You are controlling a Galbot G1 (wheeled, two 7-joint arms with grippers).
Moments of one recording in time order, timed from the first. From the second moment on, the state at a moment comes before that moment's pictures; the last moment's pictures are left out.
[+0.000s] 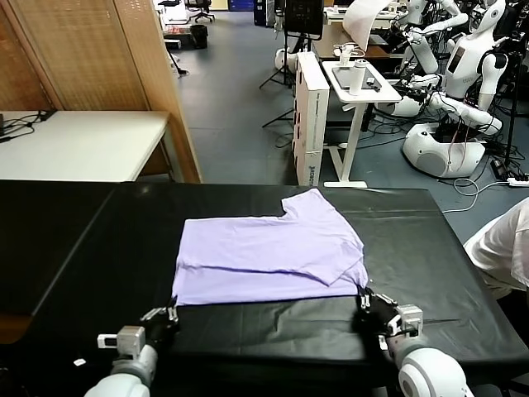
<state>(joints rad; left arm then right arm) 1.62 -1.45 -0.64 -2.16 -0.01 0.61 0.11 -1.60 1.08 0.52 2.16 0.40 -0.62 0.16</state>
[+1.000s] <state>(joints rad) 1.82 -1.41 -0.74 -2.33 0.07 0.74 0.19 -1.85 1.11 0.53 2.41 0.37 -0.70 0.18</state>
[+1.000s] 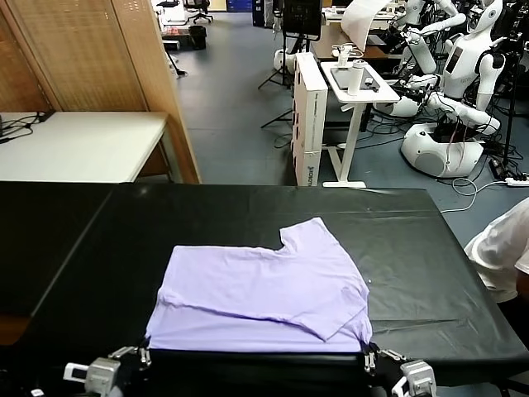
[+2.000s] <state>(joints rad) 1.73 -1.40 -0.80 -2.40 -0.17 0.60 0.06 -1.68 1.09 0.61 2.41 0.77 -0.57 0.34</state>
